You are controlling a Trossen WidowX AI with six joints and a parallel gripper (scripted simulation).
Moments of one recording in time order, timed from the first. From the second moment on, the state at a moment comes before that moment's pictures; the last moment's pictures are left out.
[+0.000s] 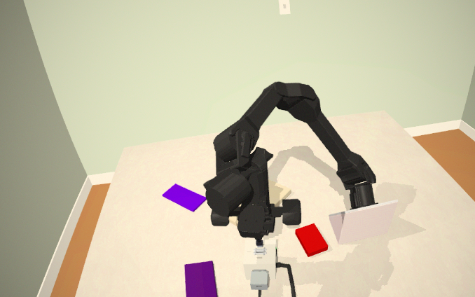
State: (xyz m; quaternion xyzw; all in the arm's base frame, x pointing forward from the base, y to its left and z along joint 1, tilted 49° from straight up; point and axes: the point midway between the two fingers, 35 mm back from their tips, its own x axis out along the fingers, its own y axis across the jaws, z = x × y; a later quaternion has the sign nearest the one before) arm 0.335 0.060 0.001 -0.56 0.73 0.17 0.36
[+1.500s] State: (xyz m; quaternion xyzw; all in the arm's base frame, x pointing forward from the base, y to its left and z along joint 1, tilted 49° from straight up) arm 0.336 0.058 -0.005 -0.55 0.72 0.19 0.37
